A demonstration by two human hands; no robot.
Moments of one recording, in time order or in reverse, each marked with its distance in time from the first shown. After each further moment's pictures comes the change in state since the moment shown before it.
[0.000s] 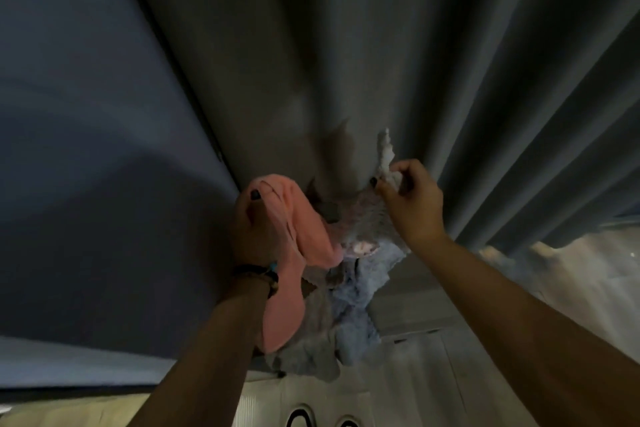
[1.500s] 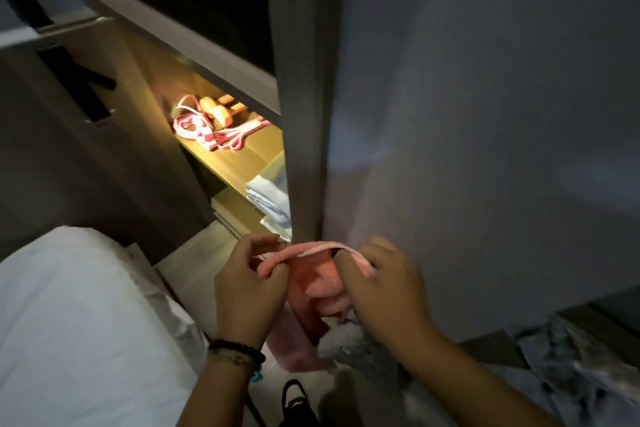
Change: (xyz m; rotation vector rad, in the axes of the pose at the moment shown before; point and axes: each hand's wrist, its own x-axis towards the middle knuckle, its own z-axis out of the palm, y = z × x) left_hand -0.143 -0.075 -0.469 0.210 0.685 -0.173; right_hand -0.321 -0.302 0.278 -0.062 -0.923 -0.369
